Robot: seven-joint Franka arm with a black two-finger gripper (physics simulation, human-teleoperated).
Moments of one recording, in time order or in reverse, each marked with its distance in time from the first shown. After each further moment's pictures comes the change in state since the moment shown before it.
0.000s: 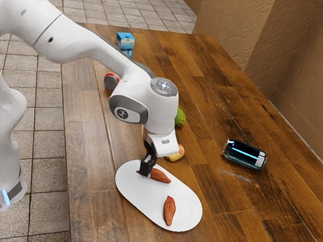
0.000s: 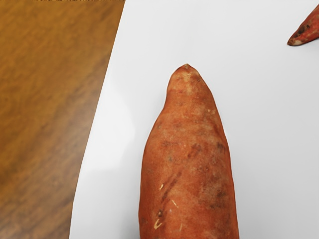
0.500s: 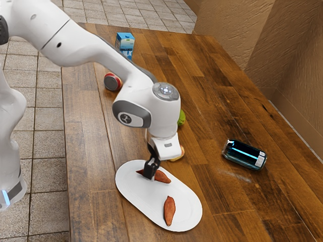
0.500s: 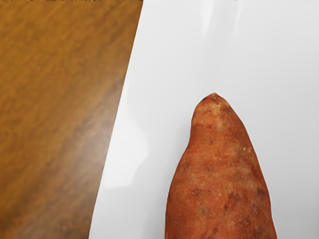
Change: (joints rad) arm 0.009 0.043 0.008 0.002 0.007 0.070 0.031
